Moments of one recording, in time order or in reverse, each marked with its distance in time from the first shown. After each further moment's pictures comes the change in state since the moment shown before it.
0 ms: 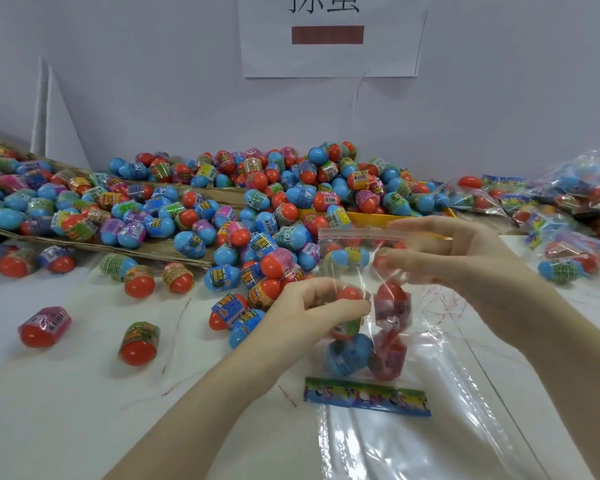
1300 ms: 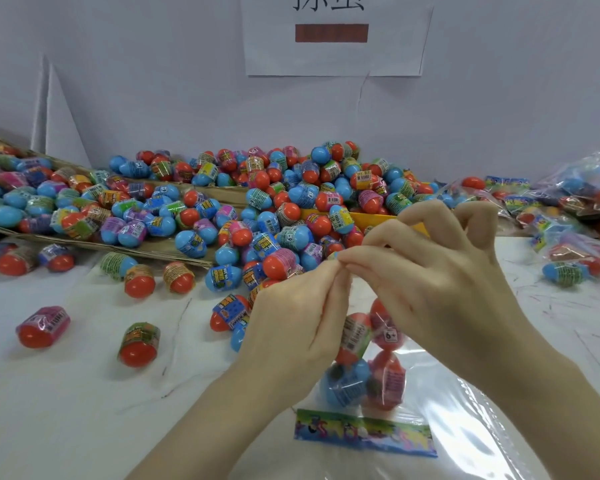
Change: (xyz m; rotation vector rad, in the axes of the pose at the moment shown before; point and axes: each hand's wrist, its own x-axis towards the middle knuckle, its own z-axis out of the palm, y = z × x) left_hand -0.007 -0.001 0.003 0.677 0.403 0.739; right_hand -0.009 -0.002 0.033 -1.216 0.418 -1.070
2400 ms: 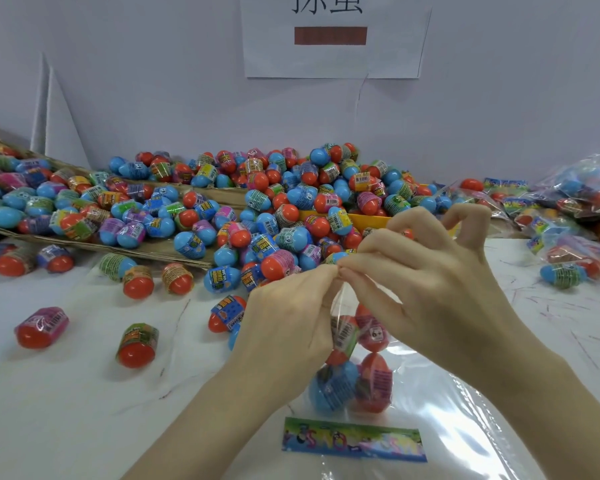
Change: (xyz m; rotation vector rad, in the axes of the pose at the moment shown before) left_hand 0.000 -0.001 -0.004 0.220 -0.026 0.047; right_hand -0.001 0.001 0.004 -0.034 0.031 -0.028
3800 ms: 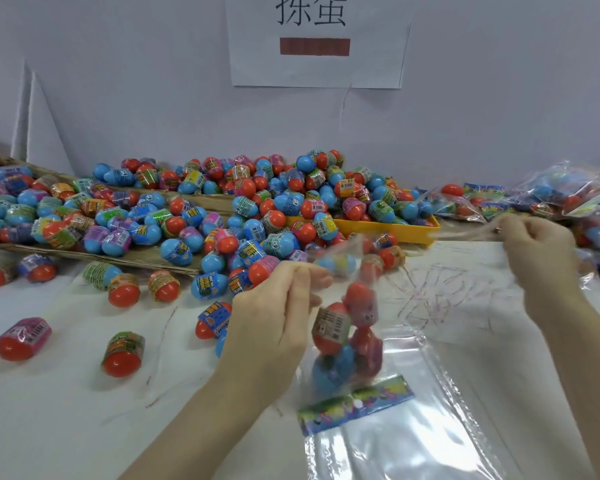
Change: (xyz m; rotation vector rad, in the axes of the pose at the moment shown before) left_hand -0.003 0.000 0.007 -0.353 0.106 -0.222; right_hand -0.048 0.098 0.010 0.475 0.039 1.456
